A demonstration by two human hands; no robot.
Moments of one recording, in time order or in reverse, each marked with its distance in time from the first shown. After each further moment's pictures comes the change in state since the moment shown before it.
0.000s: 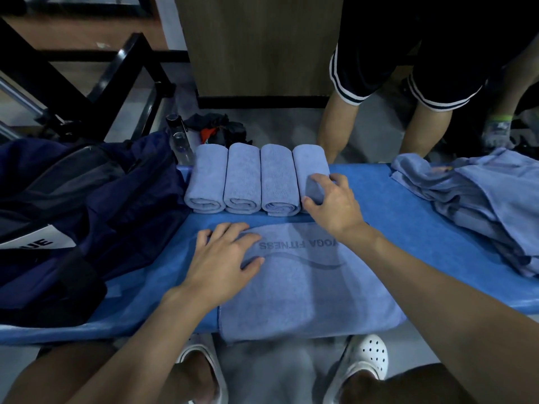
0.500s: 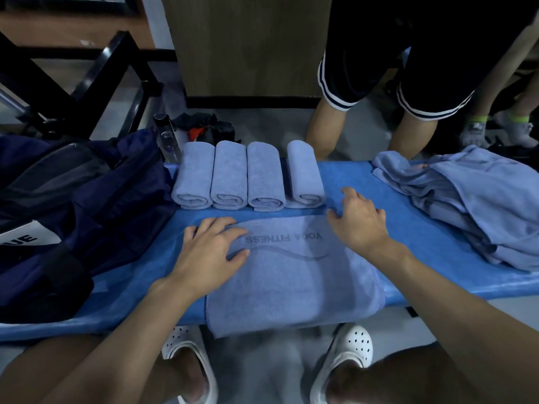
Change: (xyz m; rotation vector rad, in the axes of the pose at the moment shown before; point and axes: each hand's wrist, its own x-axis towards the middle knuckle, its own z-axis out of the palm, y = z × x) left_hand 0.002 0.004 -0.006 -0.106 -0.017 -0.035; right_hand -0.041 0.040 -0.040 -0.224 -0.004 0.117
